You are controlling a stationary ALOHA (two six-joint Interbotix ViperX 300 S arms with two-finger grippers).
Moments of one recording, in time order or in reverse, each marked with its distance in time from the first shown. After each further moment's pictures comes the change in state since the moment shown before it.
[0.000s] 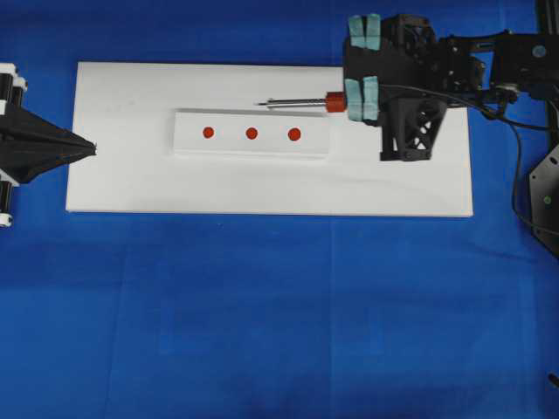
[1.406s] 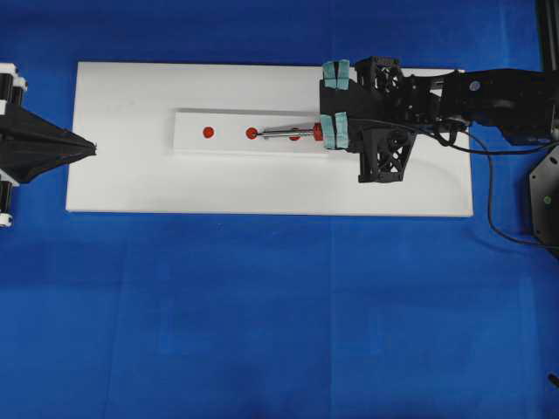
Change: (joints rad) left arm 0.000 0.000 -0.002 0.002 0.002 0.002; right arm 0.006 0.229 0.089 0.038 -0.272 -0.009
